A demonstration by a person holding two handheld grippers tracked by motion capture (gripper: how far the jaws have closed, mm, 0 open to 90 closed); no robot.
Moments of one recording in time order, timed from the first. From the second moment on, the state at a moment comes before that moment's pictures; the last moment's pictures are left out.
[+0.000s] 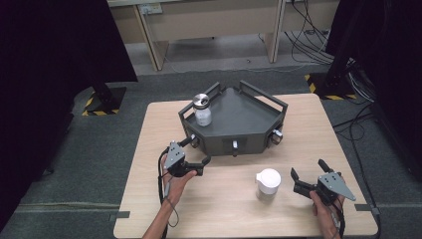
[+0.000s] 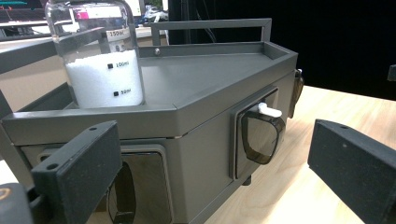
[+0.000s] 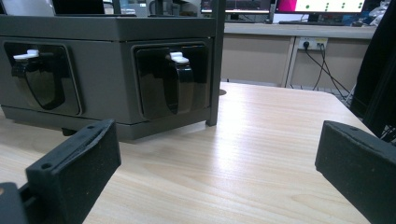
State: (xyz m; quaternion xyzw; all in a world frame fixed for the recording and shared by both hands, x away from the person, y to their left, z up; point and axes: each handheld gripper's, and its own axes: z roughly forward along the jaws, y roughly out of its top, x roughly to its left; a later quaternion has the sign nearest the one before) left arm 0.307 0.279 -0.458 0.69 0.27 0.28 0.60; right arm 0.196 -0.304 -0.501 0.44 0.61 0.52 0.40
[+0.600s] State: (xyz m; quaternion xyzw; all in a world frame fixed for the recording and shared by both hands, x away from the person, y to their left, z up) left arm 0.297 0.287 -0.487 0.70 0.24 0.28 0.61; right arm 0.196 -0.305 -0.501 0.44 0.61 0.52 0.40
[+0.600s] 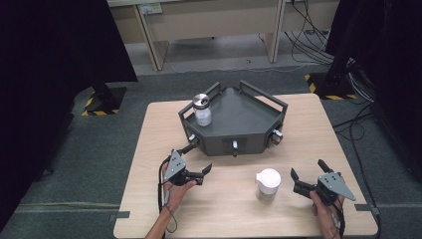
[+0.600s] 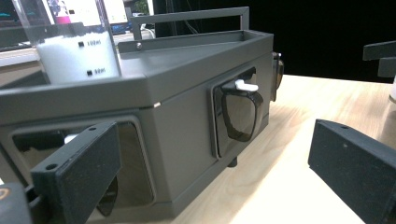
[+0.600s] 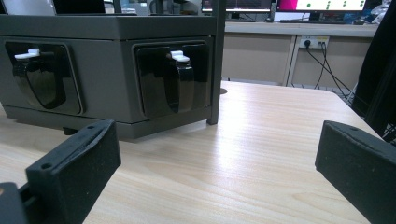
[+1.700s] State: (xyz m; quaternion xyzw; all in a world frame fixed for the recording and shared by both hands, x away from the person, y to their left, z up) left arm 0.287 0.294 -0.495 0.69 0.24 0.30 0.61; right arm 0.196 -0.304 -0.501 0.44 0.61 0.52 0.40
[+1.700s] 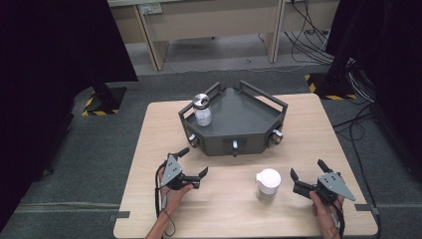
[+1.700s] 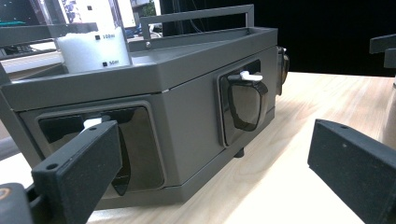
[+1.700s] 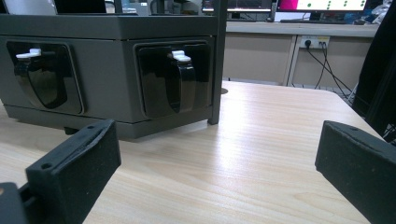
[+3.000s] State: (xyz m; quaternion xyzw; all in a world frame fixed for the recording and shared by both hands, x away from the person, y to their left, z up) left arm 0.287 0.293 -0.498 0.70 0.24 0.30 0.61; right arm 0.192 -0.305 -0.501 0.45 0.60 0.53 0.40
